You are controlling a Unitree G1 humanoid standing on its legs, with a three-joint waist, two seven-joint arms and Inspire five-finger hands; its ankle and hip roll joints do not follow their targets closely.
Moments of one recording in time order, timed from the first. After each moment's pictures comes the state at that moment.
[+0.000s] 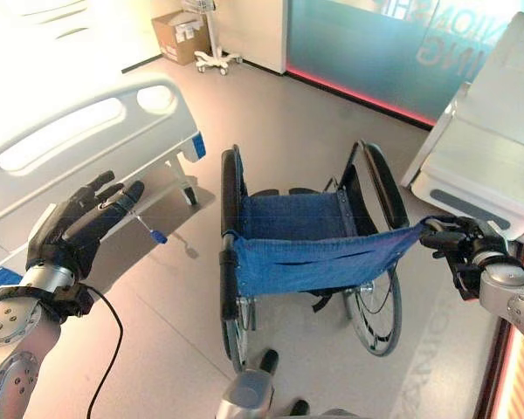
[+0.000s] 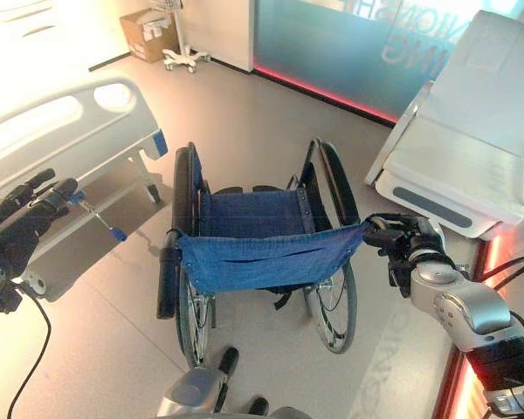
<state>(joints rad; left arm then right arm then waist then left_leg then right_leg) 0.28 0.86 0.44 -0.33 -0.83 0.37 0.00 -0.19 -0.96 0.13 -0.07 0.87 0.63 -0.53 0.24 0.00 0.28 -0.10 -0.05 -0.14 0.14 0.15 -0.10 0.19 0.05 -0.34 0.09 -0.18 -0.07</state>
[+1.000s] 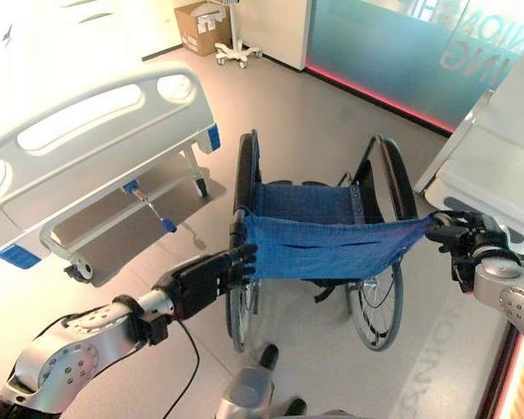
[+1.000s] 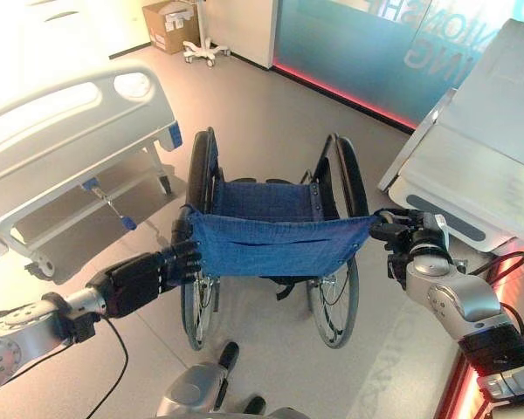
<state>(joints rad) 0.11 0.92 0.01 -0.43 -1.16 0.64 -0.02 -0.28 -0.96 0.22 -0.01 0.87 0.59 -0.61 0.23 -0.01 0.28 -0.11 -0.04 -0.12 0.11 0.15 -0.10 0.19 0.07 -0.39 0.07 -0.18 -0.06</state>
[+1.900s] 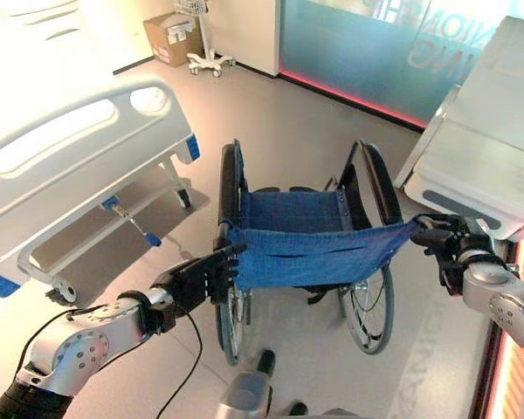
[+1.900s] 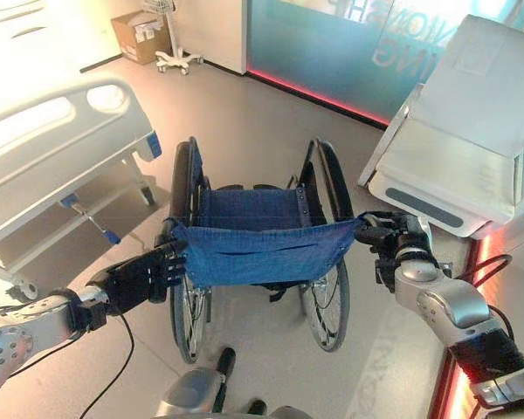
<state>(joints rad) 0.04 0.90 -0.07 -0.31 -1.17 0.69 0.12 -0.23 -0.94 0.21 -0.09 0.87 0.59 -0.61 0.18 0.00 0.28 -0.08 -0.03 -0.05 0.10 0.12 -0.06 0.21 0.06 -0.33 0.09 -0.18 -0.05</state>
